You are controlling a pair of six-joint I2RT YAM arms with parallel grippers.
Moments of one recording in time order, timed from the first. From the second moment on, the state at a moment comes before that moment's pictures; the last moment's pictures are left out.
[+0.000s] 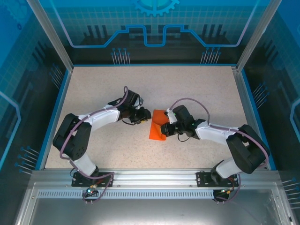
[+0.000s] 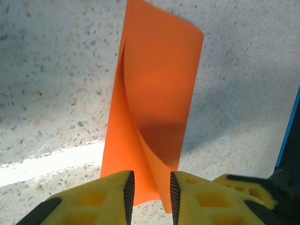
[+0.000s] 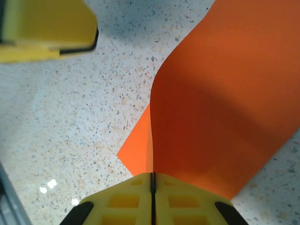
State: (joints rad) left arm -0.48 1.67 1.01 -0.33 0.45 -0.82; right arm 0.59 1.49 0.67 -0.04 -0.41 0.42
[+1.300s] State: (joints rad) left arm -0.62 1.77 0.96 -0.26 0.46 -0.85; right arm 0.38 1.74 0.79 -0.16 -0.68 0.27
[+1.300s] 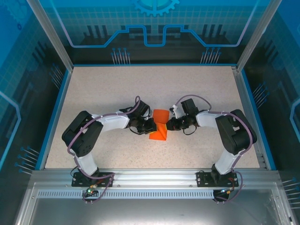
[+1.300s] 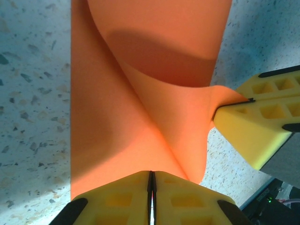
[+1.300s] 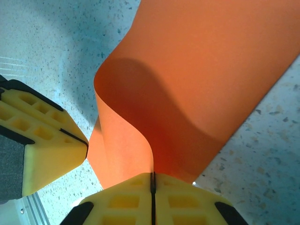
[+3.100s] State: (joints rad) left arm -0.63 1.80 0.96 -0.26 0.44 -0.85; right arm 0.37 1.80 0.84 -0.21 -0.69 0.26
